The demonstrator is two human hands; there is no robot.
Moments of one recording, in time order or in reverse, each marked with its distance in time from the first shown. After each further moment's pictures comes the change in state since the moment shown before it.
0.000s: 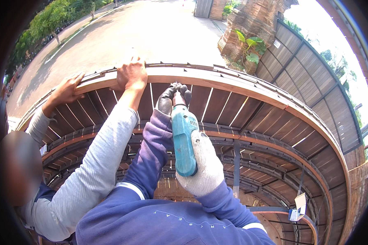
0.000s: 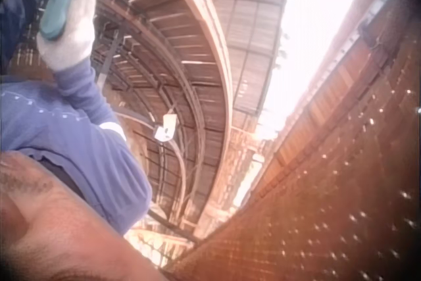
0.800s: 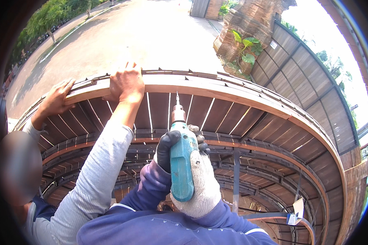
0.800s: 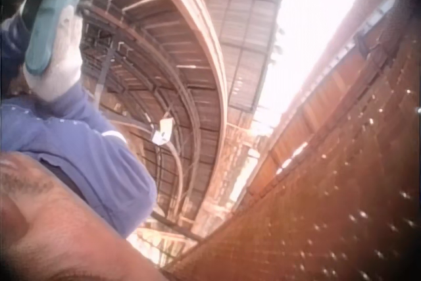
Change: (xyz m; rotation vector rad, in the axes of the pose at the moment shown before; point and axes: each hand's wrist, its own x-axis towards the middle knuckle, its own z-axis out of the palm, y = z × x) left_hand -0.103 -0.042 0.019 0.013 -0.172 -0.285; right_hand 0.001 -0.002 0.025 0.116 -0.144 0.234
